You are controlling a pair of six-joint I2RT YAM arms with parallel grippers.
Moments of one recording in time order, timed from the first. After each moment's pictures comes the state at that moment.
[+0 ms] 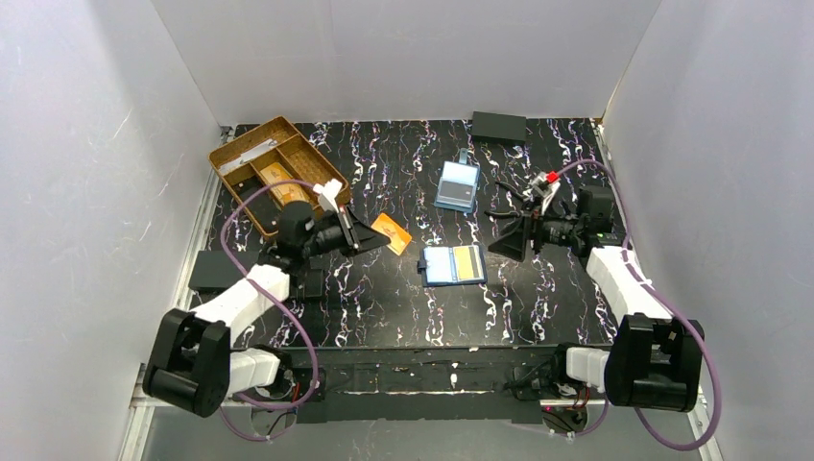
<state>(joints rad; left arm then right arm) -0.35 1.24 0.53 0.42 0.71 -0.99 -0.01 1.20 0.72 -0.21 -1.14 -0.09</state>
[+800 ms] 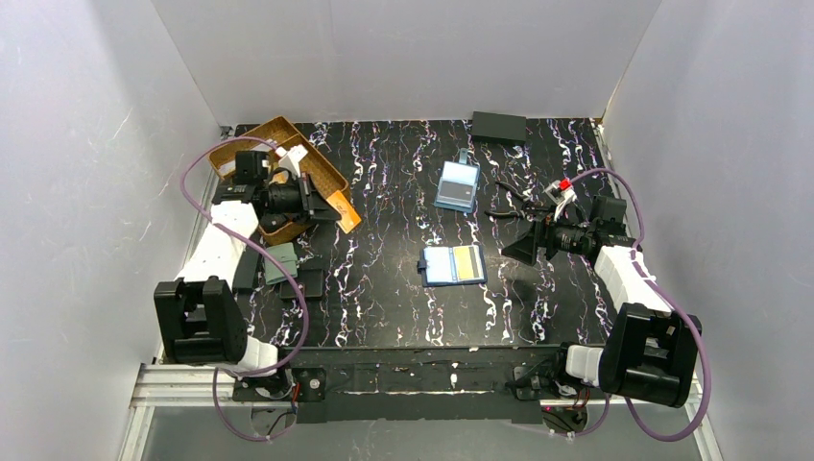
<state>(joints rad) 0.01 1.44 1.14 -0.63 0.90 -0.25 -0.17 1.24 0.70 -0.33 -1.11 -0.26</state>
